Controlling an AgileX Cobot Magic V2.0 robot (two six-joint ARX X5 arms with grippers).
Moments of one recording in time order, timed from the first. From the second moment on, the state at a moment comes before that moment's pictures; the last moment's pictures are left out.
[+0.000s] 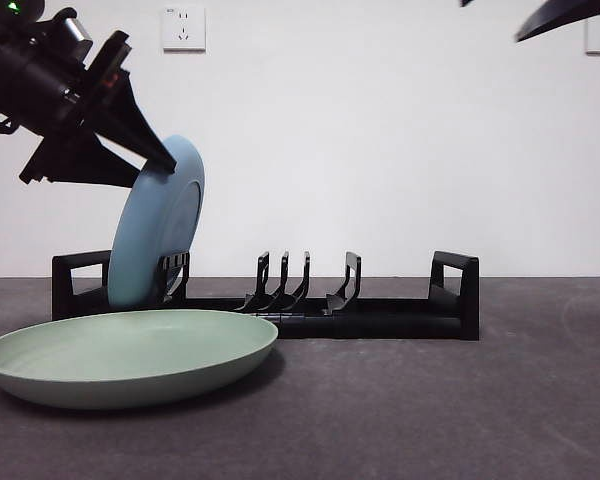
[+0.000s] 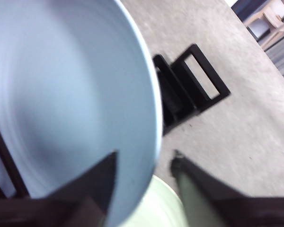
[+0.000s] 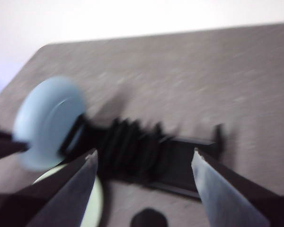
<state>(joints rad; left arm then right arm) -0.15 1.49 1.01 -0.21 0.68 -0.11 0.29 1.13 1.12 -0.44 -0.26 0.19</state>
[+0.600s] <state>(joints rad) -0.22 1.09 1.09 -0.35 0.45 0.04 0.48 1.45 1.12 -0.45 -0.44 0.21</state>
